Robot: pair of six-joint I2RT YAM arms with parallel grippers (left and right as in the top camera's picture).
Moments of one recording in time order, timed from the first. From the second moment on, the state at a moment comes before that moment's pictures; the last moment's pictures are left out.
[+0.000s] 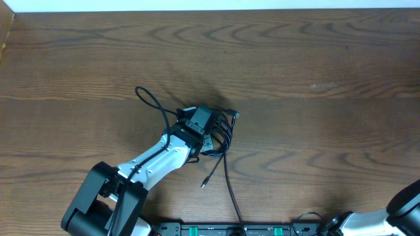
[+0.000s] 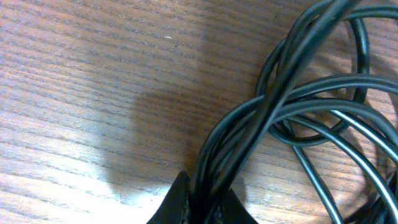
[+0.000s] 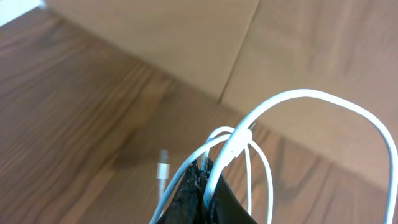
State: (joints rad) left arm -0.57 1.60 0.76 -0.44 -0.14 -0.80; right arm -0.76 1.68 1.19 -0.09 0.30 0.04
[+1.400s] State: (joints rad) left arm -0.57 1.24 0.76 -0.13 0.23 -0.80; right arm -0.13 1.47 1.25 -0.93 -0.58 0.31
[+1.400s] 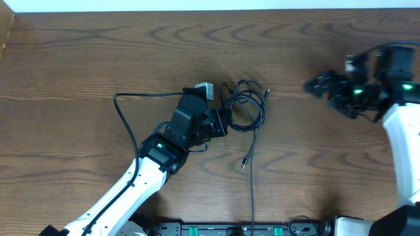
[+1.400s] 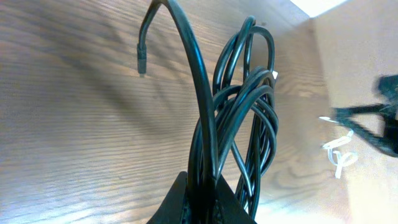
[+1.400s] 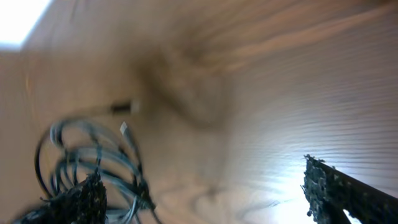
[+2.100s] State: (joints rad) left arm -0.57 1.22 0.76 -0.07 0.38 -0.88; right arm 0.47 1.47 1.22 -0.82 0.00 0.36
